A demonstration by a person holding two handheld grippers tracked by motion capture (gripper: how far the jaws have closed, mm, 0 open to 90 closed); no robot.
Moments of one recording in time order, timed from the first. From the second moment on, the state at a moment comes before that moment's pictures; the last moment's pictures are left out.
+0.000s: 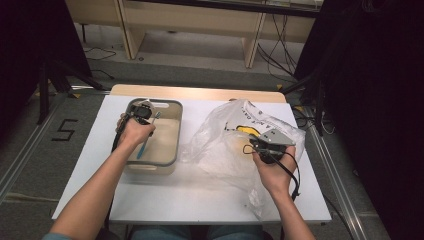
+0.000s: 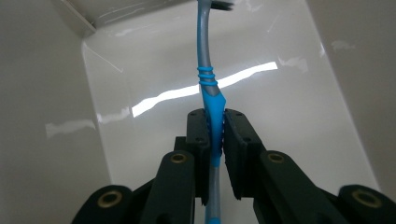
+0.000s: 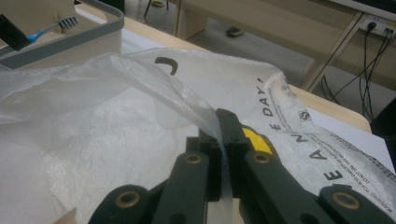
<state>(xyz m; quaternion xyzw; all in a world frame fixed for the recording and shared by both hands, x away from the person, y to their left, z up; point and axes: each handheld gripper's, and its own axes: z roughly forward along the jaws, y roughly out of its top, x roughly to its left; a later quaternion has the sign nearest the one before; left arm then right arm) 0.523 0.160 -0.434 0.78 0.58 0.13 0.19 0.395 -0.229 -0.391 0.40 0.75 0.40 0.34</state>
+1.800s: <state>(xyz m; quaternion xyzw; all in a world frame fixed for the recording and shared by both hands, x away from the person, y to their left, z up) 0.502 0.145 -0.391 0.78 0.55 0.16 0.25 0.394 -0.229 -0.391 0.40 0.75 0.40 0.34</state>
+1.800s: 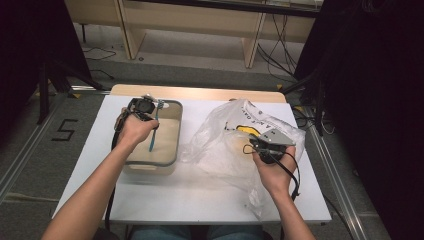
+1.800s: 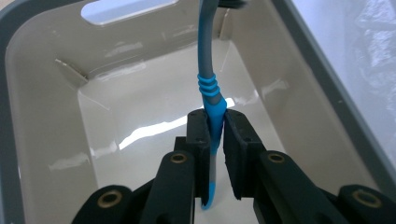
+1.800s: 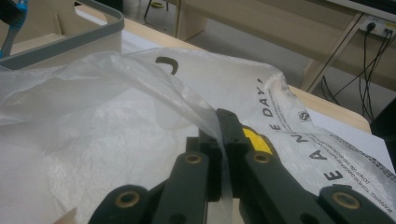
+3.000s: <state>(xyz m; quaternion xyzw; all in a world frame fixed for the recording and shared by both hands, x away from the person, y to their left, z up) 0.482 0.138 -0.361 0.77 0.49 0.23 0.34 0.394 -0.228 -0.391 0.39 0.75 0.40 0.34</state>
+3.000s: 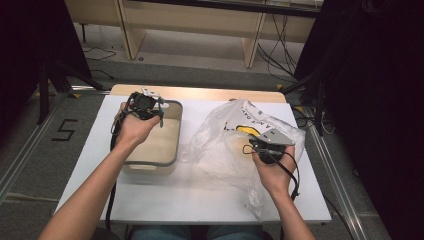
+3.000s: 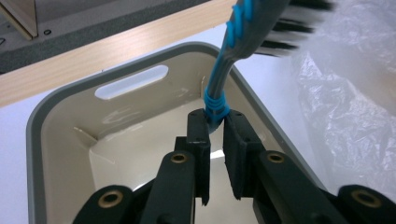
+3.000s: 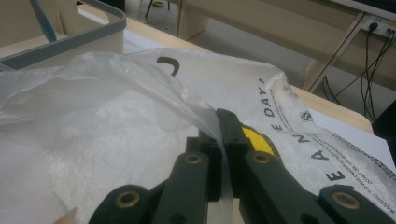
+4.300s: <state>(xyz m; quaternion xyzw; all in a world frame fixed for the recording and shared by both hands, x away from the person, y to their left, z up) 0.426 0.136 -0.346 0.77 0.39 0.28 0.43 0.394 -0.227 -0.391 0.39 0.76 0.40 0.34</state>
